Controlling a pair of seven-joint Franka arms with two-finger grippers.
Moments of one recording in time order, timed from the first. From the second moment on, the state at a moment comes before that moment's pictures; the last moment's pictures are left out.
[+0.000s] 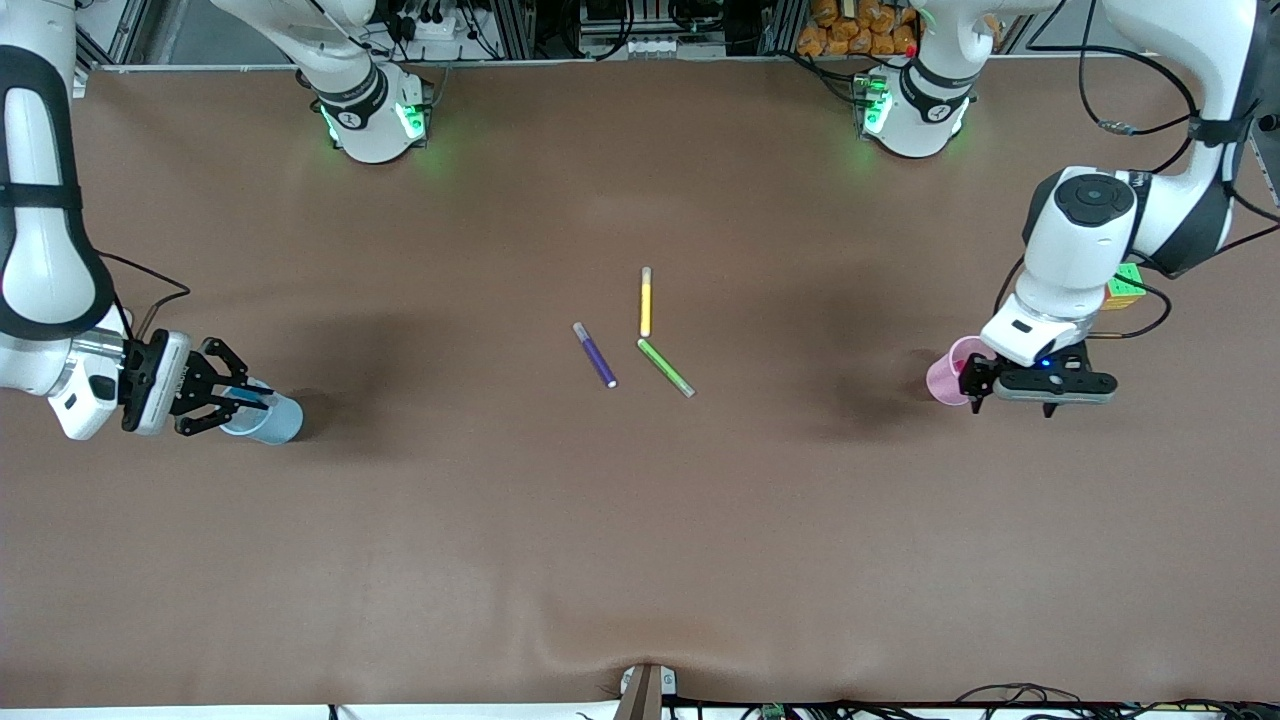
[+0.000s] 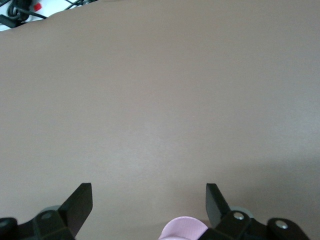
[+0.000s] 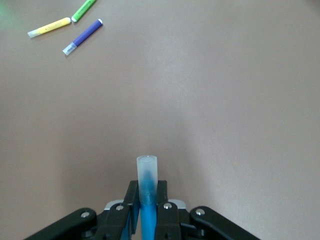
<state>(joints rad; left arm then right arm) 0.00 0.16 -0.03 -2.25 0.57 2.78 -0.37 -0.18 0.36 -0.05 -1.82 0.60 1.94 -1.81</state>
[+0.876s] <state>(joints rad) 0.00 0.14 -0.15 -2.01 0.48 2.41 -0.37 -0.22 0.40 -0.05 -1.79 0.65 1.90 -1.84</state>
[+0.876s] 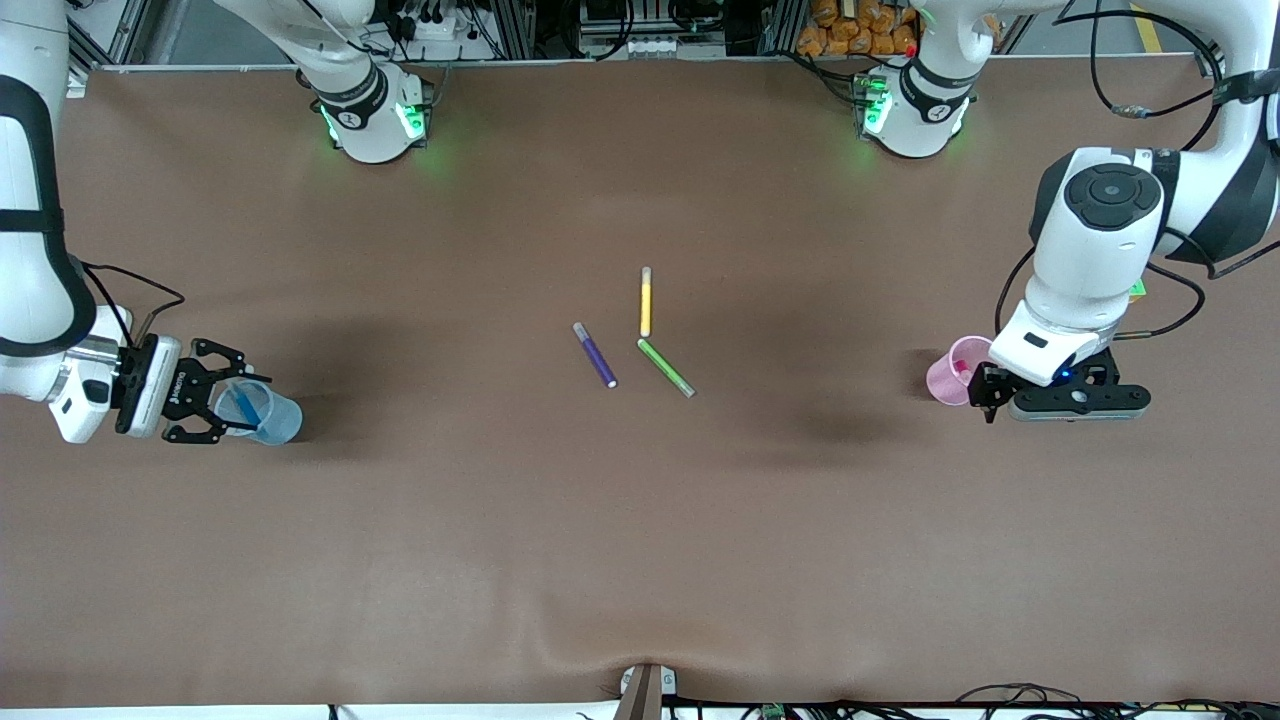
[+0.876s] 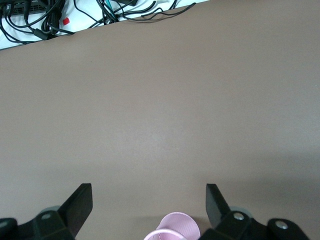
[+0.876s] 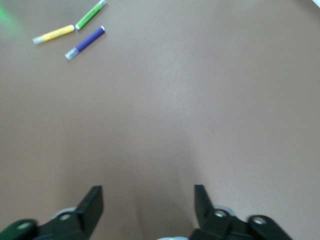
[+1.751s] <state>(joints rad) 0.04 0.14 -0.17 -1.81 0.25 2.08 -0.14 -0.09 0.19 -0.03 -1.77 0.27 1.85 -1.04</state>
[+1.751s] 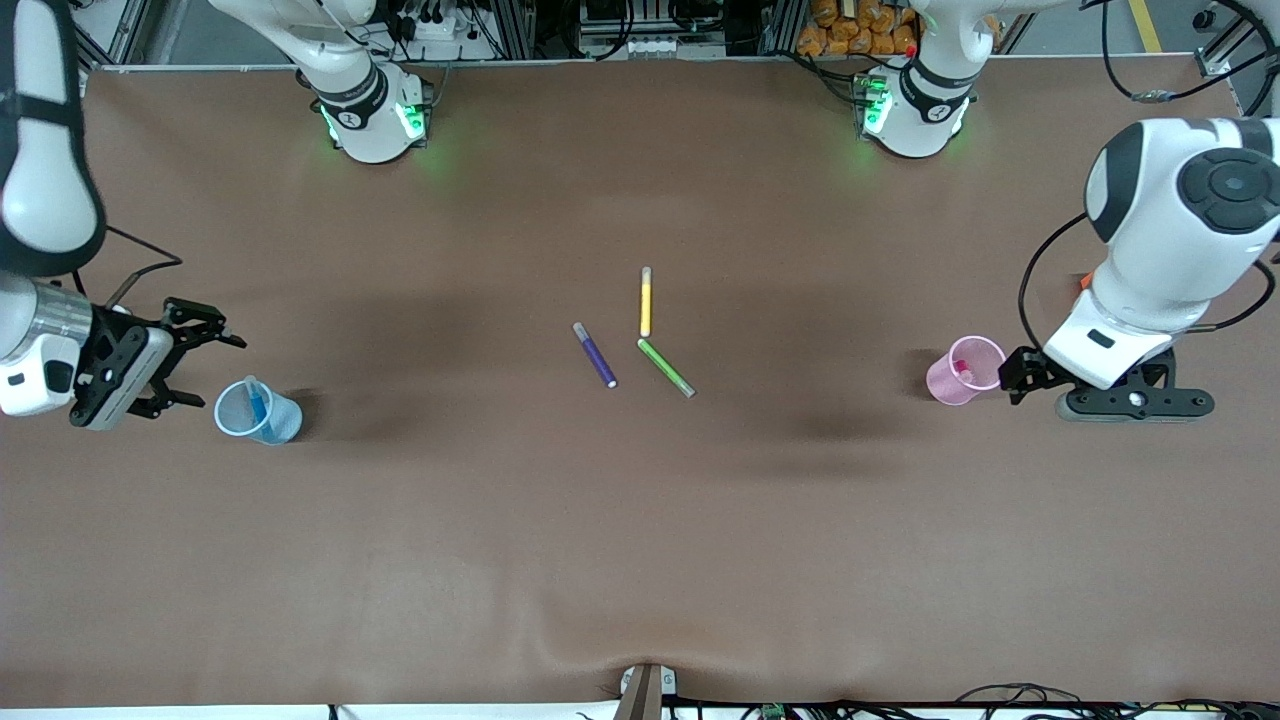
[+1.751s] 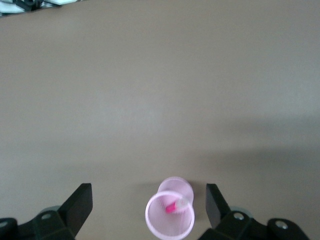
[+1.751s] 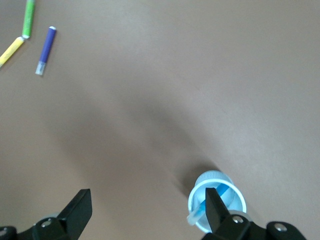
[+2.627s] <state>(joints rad) 0.00 0.07 -0.07 -1.53 0.09 1.58 0.05 -0.03 0.07 -0.03 -1.66 0.11 1.64 -0.37</state>
